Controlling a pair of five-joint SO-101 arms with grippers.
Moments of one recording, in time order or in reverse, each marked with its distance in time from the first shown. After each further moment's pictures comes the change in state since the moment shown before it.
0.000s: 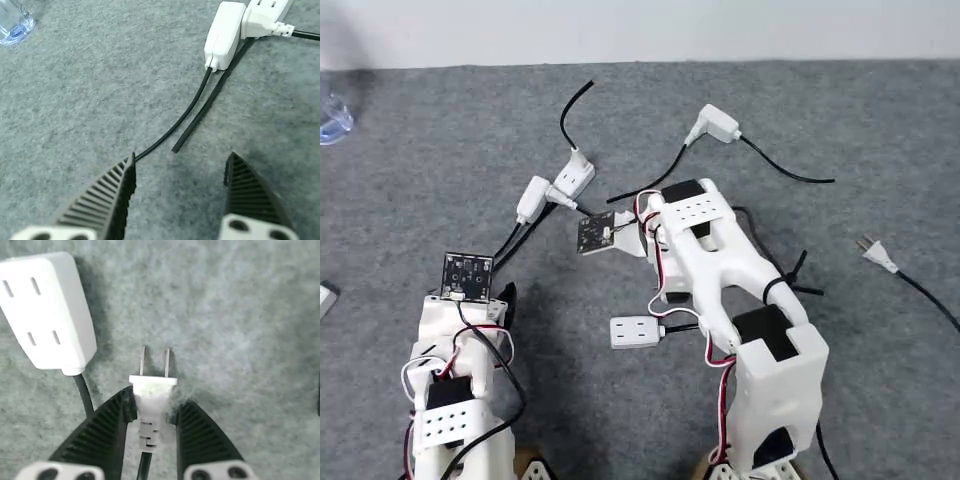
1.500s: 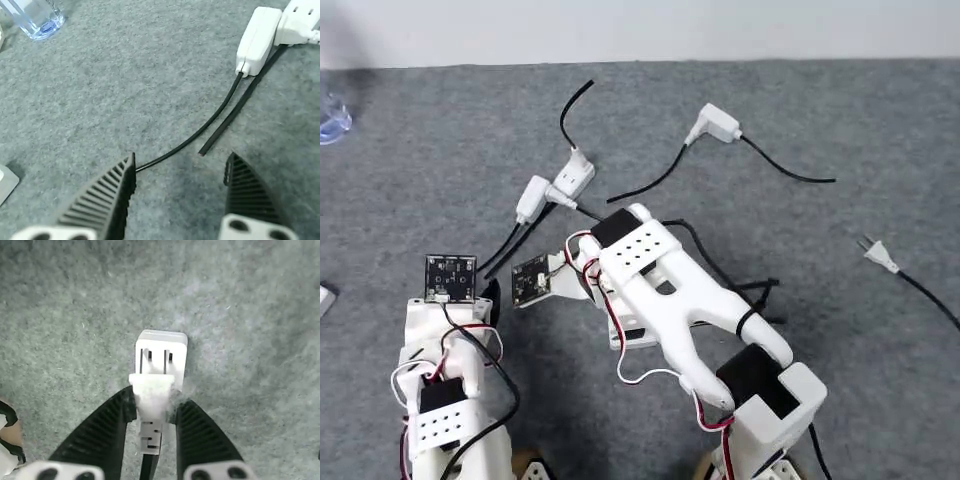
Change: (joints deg) left arm -4.5 0.0 0.0 -2.0 0.0; right arm -17.8 -11.4 3.9 8.7 -8.3
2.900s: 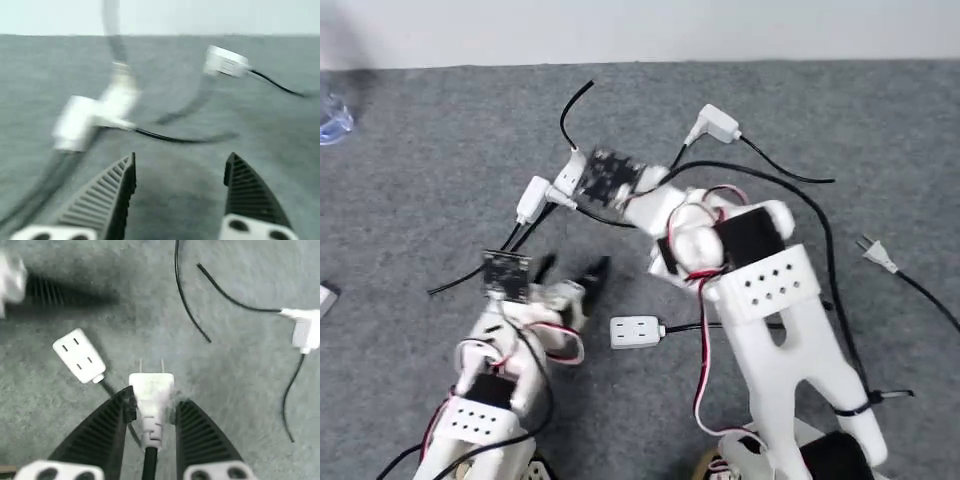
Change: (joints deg) left arm 29.3 0.0 -1.4 -9.7 27.3; right arm 14.1 -32.7 0.1 2.7 -20.0
